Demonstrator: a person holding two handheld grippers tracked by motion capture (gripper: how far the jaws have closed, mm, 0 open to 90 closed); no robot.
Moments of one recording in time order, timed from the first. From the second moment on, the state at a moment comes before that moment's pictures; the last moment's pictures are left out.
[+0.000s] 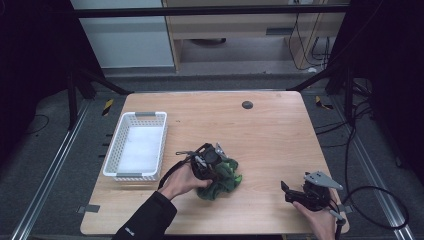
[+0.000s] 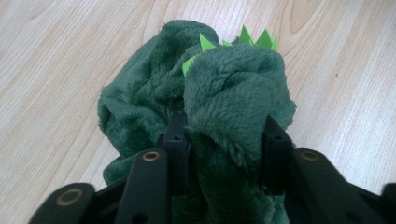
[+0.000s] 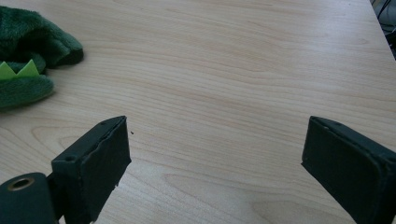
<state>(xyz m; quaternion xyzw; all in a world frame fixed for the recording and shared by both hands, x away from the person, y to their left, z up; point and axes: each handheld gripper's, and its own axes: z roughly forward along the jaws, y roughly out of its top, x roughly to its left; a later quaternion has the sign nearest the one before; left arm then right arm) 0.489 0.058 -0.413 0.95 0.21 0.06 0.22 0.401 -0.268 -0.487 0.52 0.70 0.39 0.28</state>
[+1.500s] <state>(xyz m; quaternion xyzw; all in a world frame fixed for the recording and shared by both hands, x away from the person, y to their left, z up) 0.456 0.103 -0.396 0.90 0.25 0.10 0.34 0.401 -0.269 -0.487 0.53 0.70 0.39 0.28</state>
